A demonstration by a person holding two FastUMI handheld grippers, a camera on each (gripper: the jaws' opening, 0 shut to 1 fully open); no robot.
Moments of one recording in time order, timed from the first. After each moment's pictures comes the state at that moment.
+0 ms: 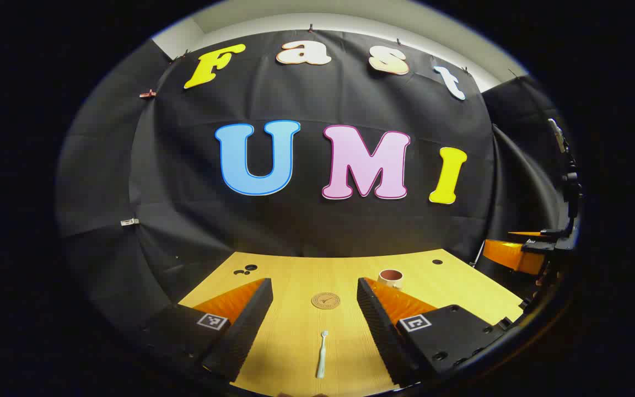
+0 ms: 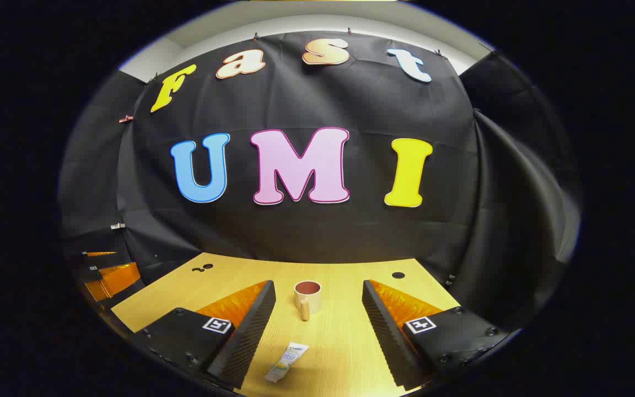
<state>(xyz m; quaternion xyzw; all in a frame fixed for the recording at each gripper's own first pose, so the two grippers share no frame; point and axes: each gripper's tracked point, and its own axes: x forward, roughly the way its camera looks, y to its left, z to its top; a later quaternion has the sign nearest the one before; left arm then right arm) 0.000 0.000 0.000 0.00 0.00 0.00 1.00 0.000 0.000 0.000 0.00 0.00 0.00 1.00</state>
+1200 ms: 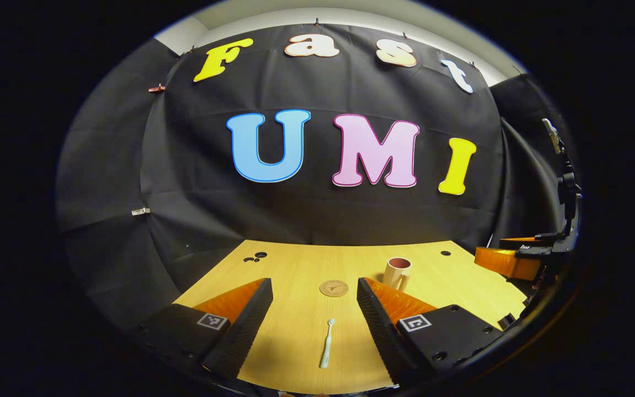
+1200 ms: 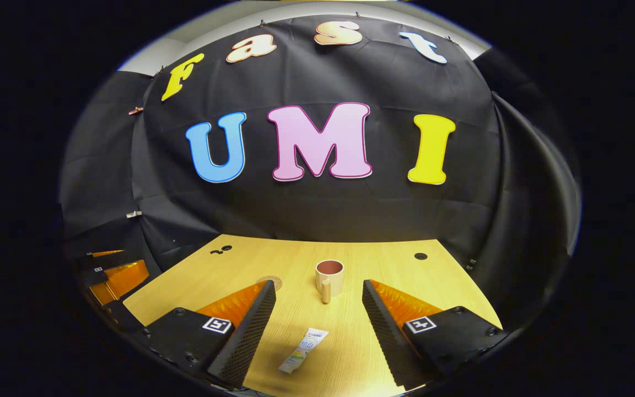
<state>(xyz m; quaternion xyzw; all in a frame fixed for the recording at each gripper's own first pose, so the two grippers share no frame) -0.013 0.010 -0.032 0.01 0.03 0.04 1.00 0.006 0.024 -0.034 0.00 0.06 0.05 1.00</state>
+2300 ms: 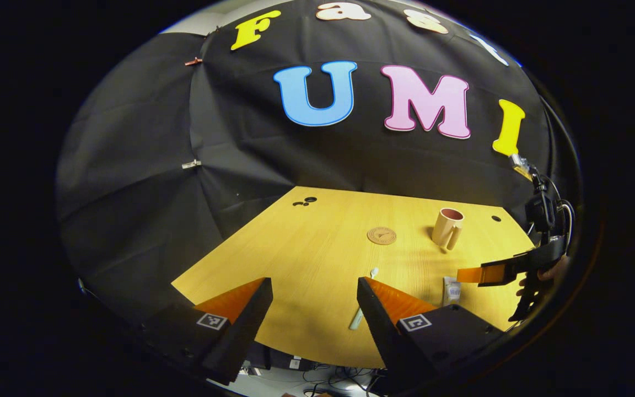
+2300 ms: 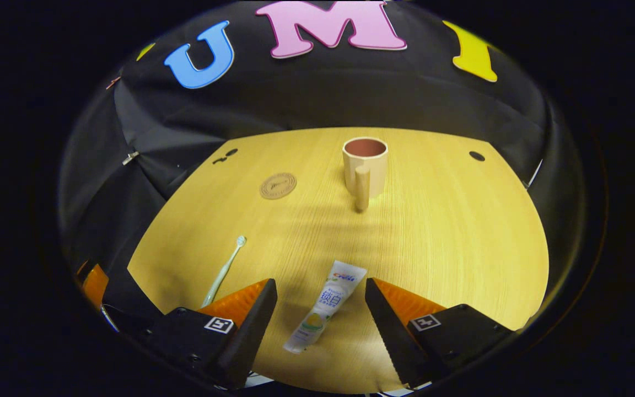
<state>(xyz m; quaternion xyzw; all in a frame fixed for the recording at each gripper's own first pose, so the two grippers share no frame) -0.044 0.038 -0.136 -0.03 0.16 0.18 0.97 0.068 0.062 -0.248 0.02 0.37 0.11 0.92</state>
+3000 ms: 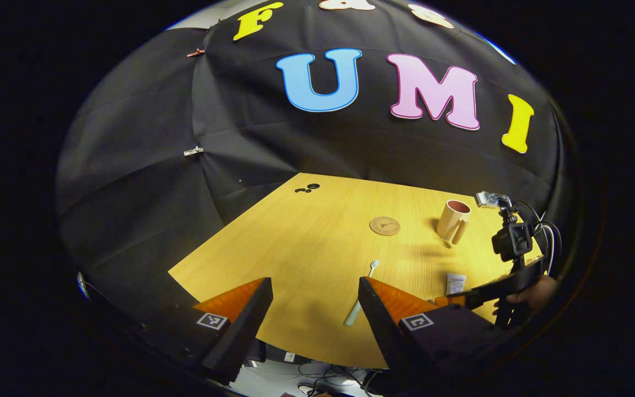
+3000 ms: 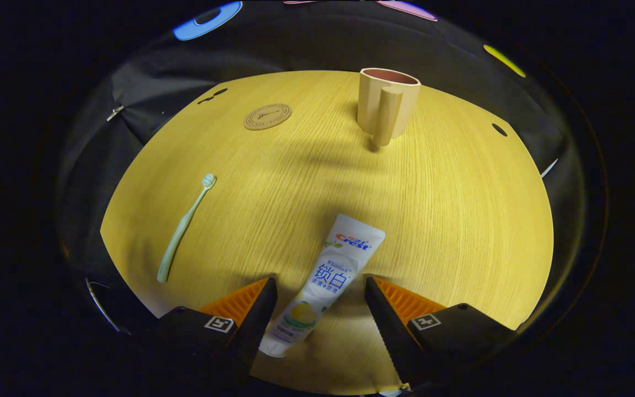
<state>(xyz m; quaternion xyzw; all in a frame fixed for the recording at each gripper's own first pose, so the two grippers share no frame) -0.030 0.031 -0.146 -0.05 0.18 0.19 0.96 0.064 0.066 -0.323 -0.06 0.47 0.10 0.88</state>
